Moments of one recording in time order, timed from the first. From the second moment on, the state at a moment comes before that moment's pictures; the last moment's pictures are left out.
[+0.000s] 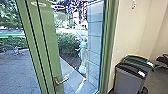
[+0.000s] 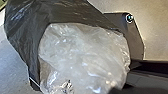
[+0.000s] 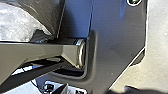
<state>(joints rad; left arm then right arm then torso) 1.49 3.04 -2.68 0.02 0.08 0.12 -1.59 3.04 -2.73 0.01 -0.07 -0.08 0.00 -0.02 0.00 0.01</state>
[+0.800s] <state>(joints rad) 1.48 3.04 -2.68 0.02 0.08 0.13 -1.59 3.04 -2.73 0.01 -0.07 -0.08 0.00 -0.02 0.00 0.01</state>
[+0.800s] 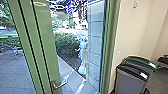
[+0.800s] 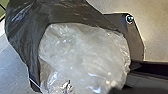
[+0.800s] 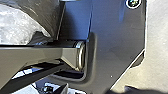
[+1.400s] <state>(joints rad) 1.49 3.04 -2.68 0.02 0.08 0.13 -1.60 3.04 -2.73 0.01 -0.06 -0.08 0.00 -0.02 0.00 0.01</state>
